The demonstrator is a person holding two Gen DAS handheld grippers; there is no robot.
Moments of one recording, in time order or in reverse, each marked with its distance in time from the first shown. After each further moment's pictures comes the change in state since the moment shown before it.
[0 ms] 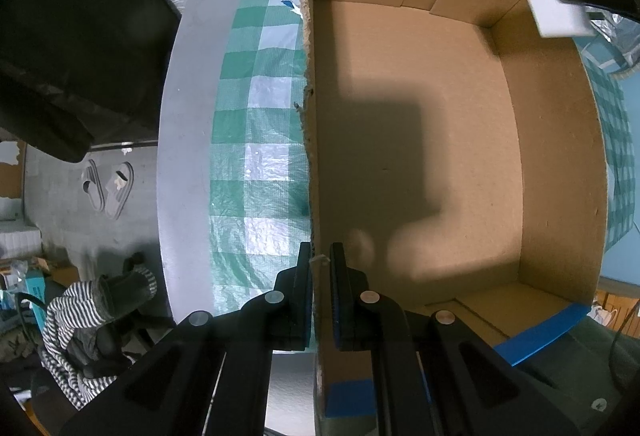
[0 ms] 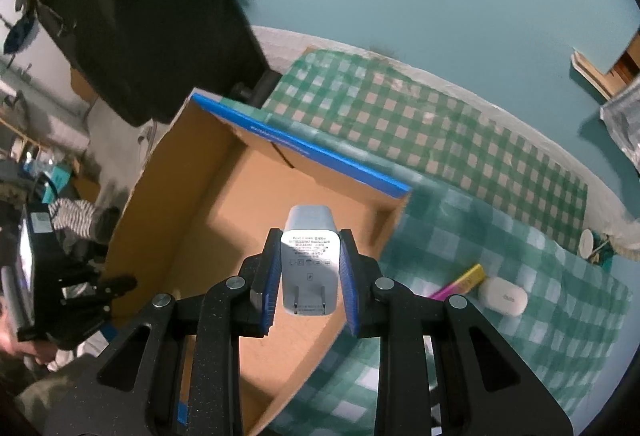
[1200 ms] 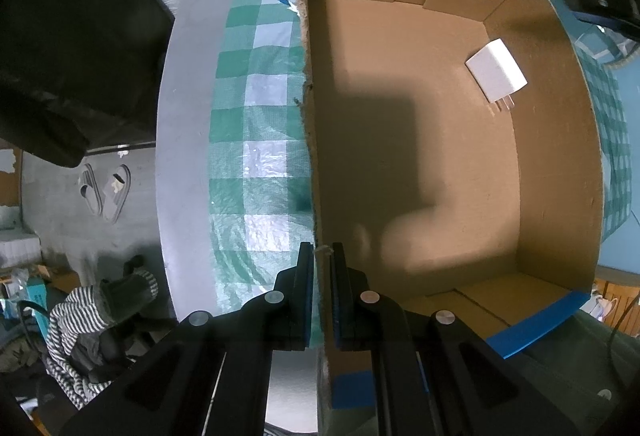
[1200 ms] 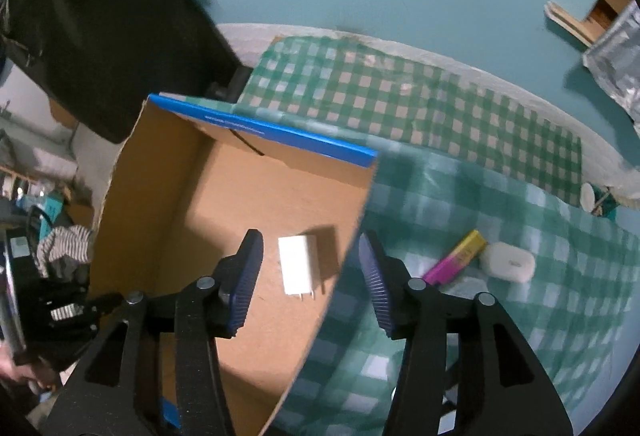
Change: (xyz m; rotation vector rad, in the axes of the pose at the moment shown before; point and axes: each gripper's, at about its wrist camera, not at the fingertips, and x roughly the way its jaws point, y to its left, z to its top) left arm -0.001 0.000 0.000 0.022 0.014 -0.013; right arm 0.003 -0.028 -0.014 0.164 0.021 -0.027
